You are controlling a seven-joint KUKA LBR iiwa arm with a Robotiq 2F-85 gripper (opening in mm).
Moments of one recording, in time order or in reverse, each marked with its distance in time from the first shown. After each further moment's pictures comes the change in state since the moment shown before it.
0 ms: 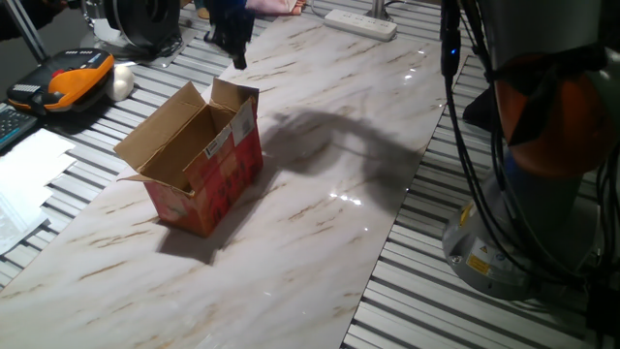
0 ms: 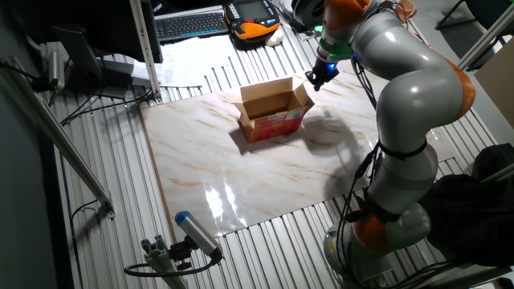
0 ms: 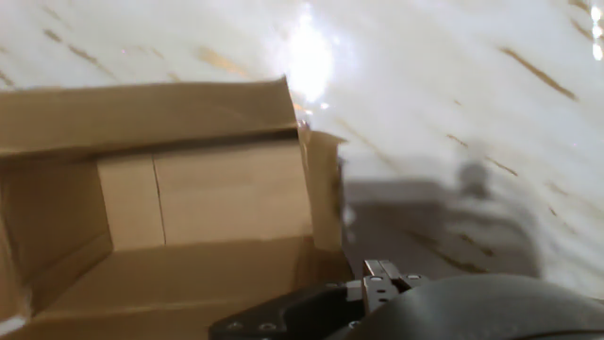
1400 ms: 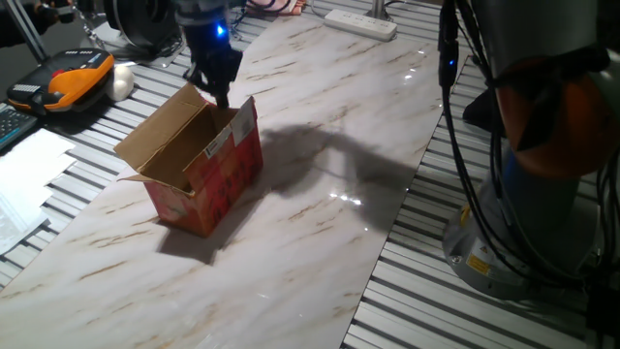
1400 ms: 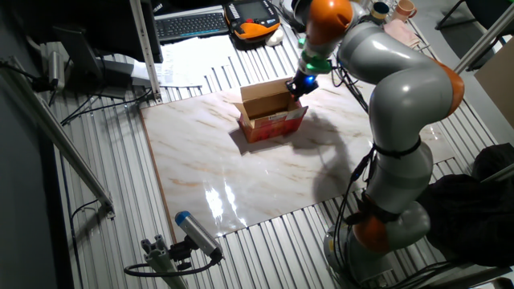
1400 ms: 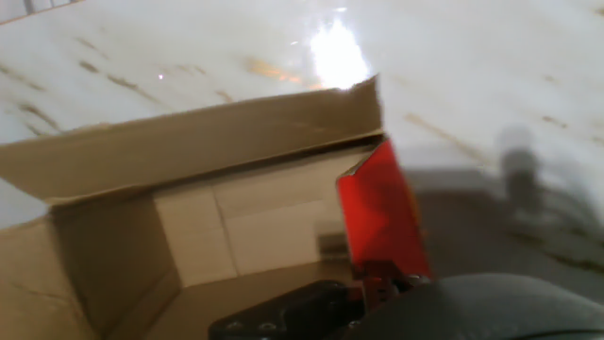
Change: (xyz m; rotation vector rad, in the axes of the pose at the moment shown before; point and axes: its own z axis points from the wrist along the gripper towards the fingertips) arm 0.001 0.075 0.040 -0.054 -0.016 0.138
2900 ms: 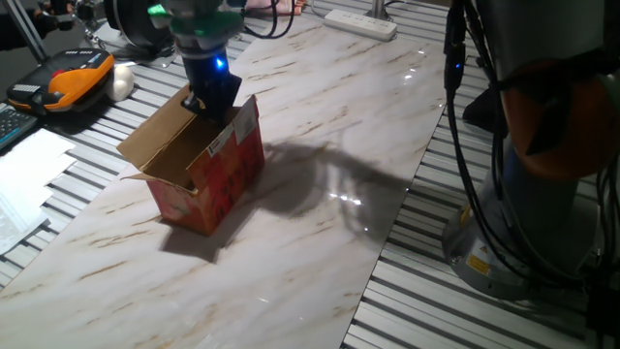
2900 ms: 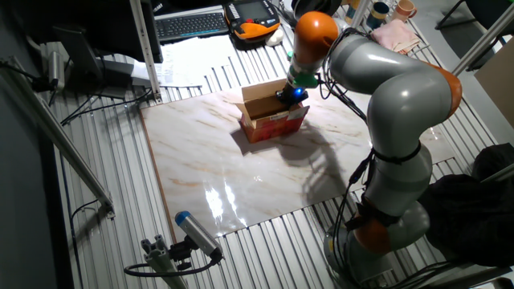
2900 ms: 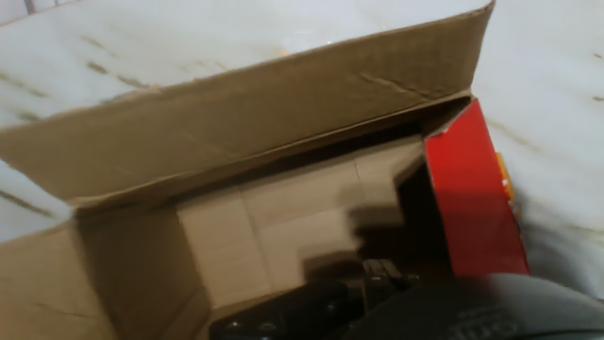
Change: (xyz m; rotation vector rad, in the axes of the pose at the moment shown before) arm 0.007 0.025 0.016 -0.051 -0.018 0.059
